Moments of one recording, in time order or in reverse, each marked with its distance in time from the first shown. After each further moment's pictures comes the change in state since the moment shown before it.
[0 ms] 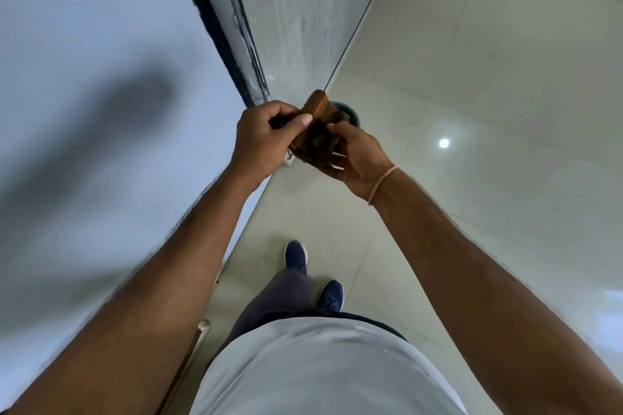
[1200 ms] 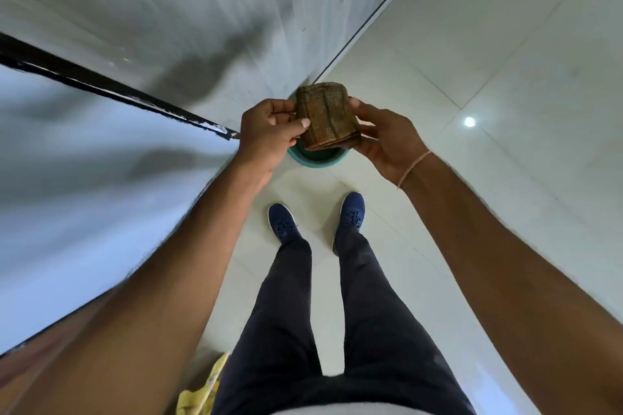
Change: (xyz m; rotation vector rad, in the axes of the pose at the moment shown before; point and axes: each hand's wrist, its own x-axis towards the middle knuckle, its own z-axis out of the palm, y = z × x) left_hand 0.334 -0.091 0.188 -0.427 0.220 -0.730; right_hand 0.387 -0.197 -0.109 -0.100 -0.062 0.224
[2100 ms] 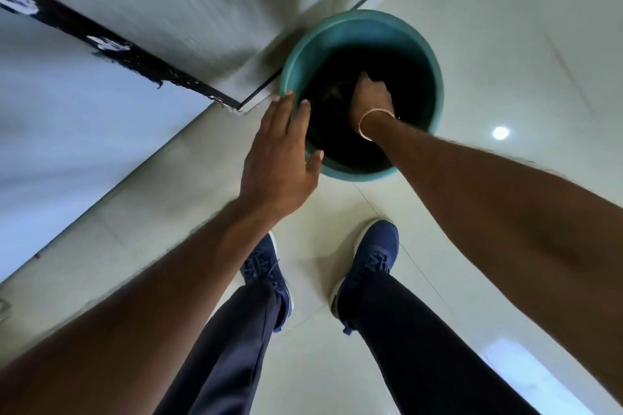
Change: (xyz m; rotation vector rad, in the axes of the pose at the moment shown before) left_hand 0.259 -0.361 0.052 0.908 0.001 0.318; right_hand 0.496 0.250 -0.062 -1.677 0.162 -0.252
